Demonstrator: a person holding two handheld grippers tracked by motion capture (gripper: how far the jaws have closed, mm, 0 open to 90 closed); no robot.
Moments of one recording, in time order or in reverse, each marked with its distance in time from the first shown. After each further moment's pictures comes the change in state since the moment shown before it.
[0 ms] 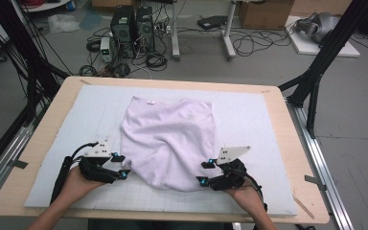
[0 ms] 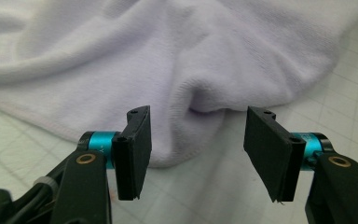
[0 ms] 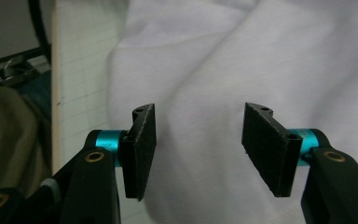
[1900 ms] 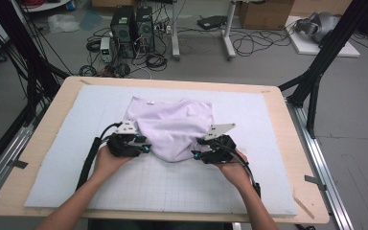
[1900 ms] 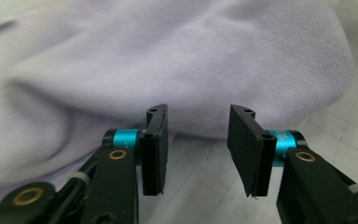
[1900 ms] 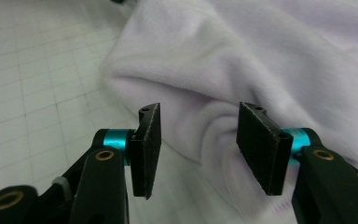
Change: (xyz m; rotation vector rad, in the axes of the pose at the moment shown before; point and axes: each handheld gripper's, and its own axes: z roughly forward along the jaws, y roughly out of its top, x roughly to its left) left arm 0.029 0.057 0.072 -0.041 0.105 -0.046; right arm -0.048 0.046 0.028 0.061 -0.167 -0.060
